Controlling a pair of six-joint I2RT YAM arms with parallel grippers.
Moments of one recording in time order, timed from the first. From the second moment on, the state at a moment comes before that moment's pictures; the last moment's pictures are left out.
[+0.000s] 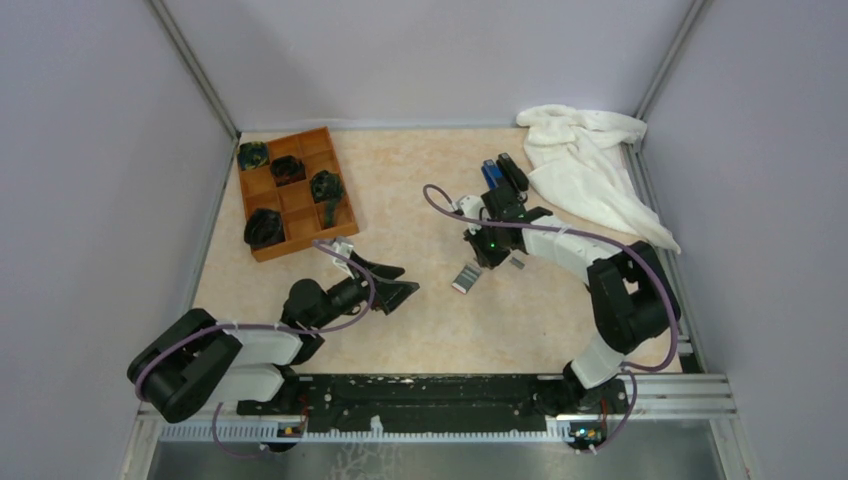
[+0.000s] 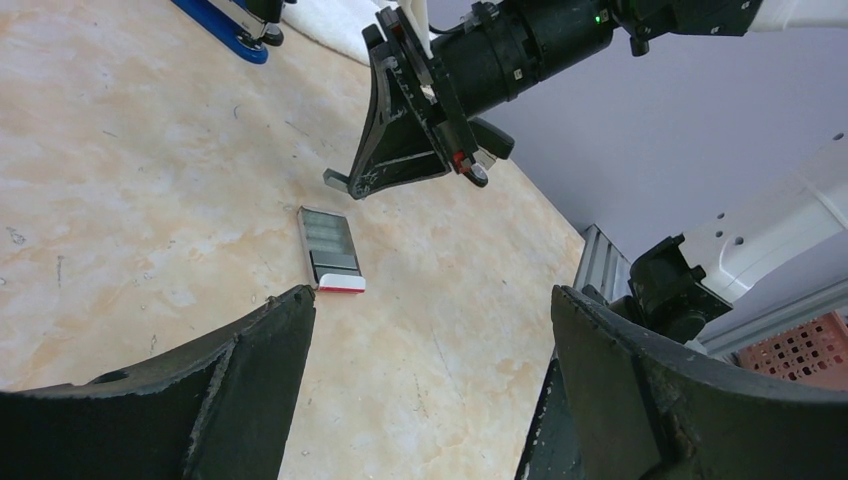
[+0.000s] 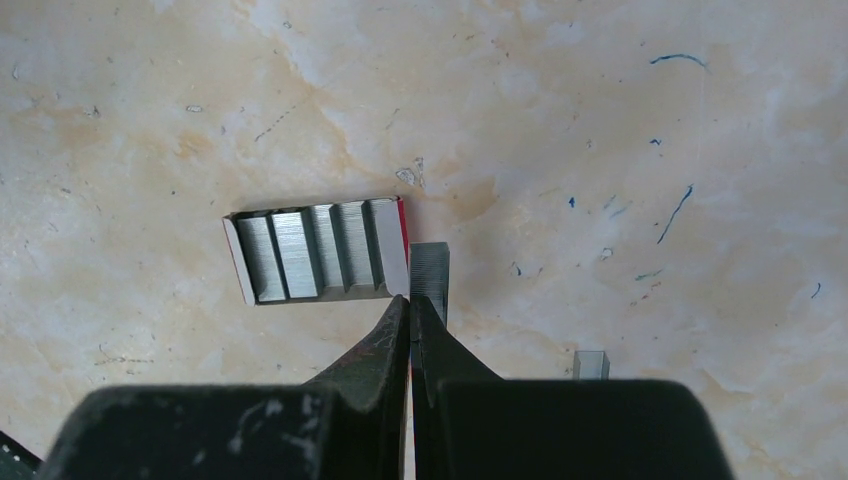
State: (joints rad) left arm -0.68 1.27 0.10 1.28 0.30 -0.68; right arm 0.48 1.61 1.01 -0.47 -0.23 -0.28
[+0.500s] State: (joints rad) left arm -0.68 1.25 0.10 1.28 0.30 -0.68; right arm 0.48 1.70 1.01 -0.48 -0.21 -0.28
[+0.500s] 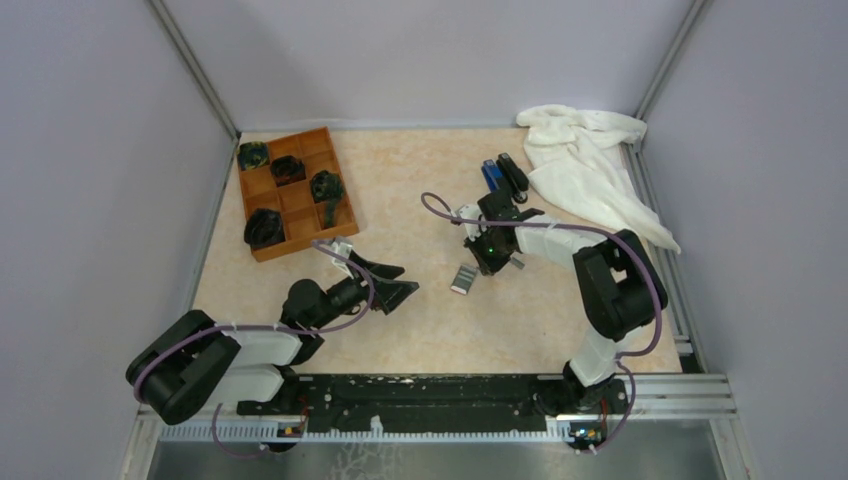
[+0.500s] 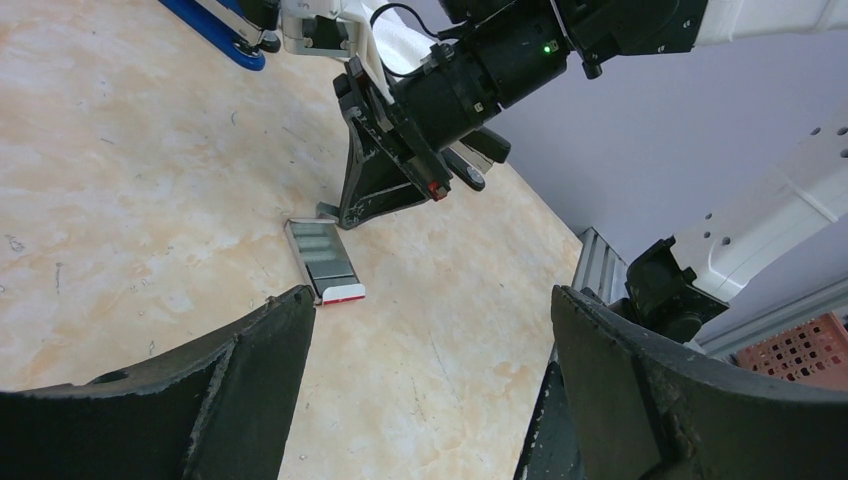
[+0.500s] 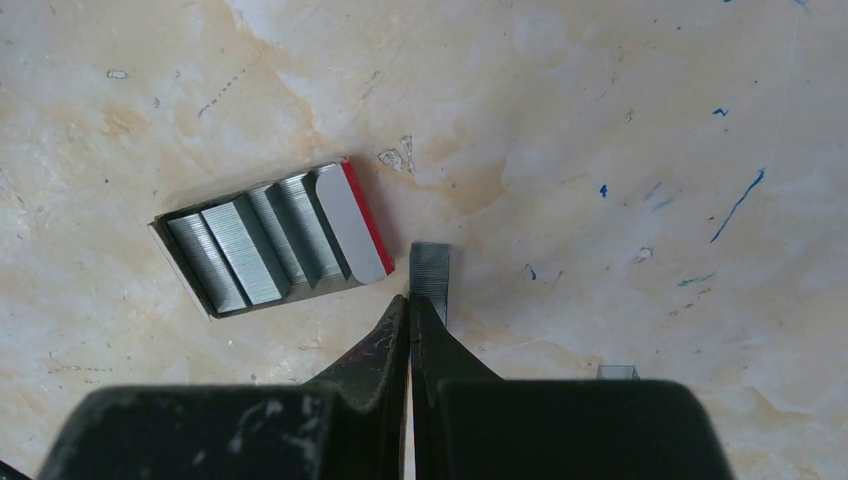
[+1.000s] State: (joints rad) left arm -0.68 1.24 0.10 1.28 0.30 -0.68; right arm 0.49 1.70 1.01 -0.50 -0.27 -0.31
